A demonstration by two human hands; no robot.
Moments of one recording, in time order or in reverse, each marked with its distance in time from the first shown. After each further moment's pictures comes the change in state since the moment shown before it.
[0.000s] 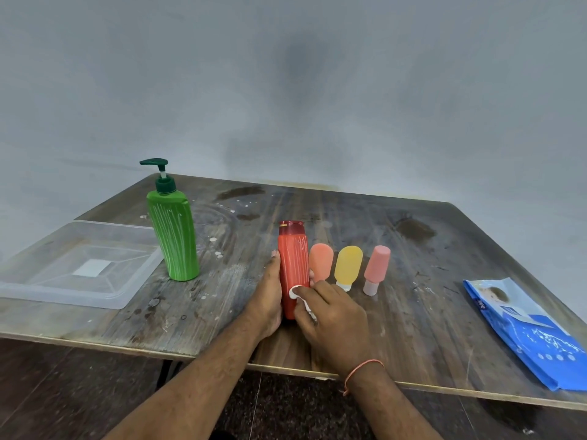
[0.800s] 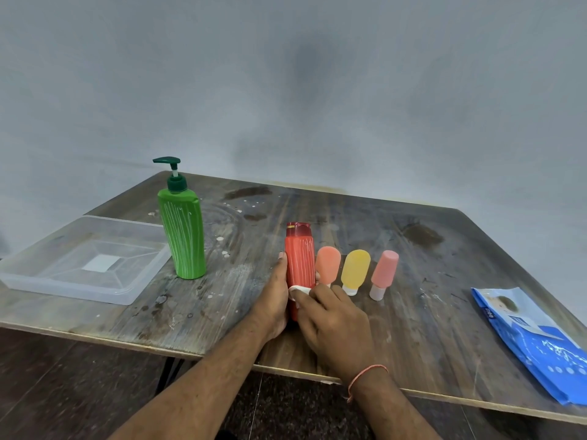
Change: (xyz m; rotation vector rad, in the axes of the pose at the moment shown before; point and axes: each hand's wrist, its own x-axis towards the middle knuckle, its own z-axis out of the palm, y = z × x) left_hand -0.001 0.001 -0.003 0.038 0.002 -0.003; right_hand 0.002 -0.006 -0.005 -0.080 -0.087 -0.106
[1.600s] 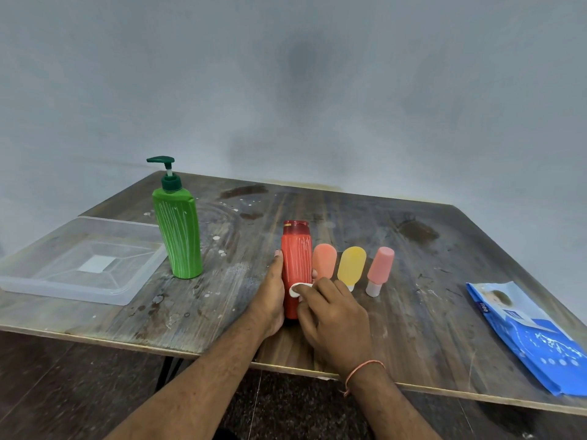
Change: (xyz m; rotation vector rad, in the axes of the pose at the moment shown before) left_hand 0.005 -0.002 -0.001 -0.017 0.017 -0.011; right_hand -0.002 0.004 0.004 0.057 -0.019 0.128
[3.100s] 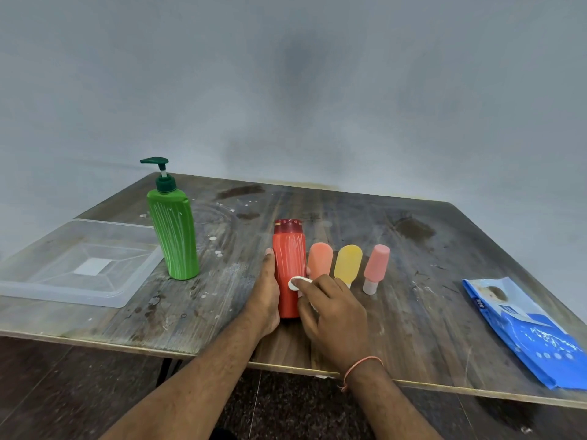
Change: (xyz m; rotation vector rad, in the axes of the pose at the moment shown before) left_hand -0.005 0.005 0.005 -0.075 0.036 -0.009; right_hand 0.000 0.003 0.000 0.059 0.009 0.063
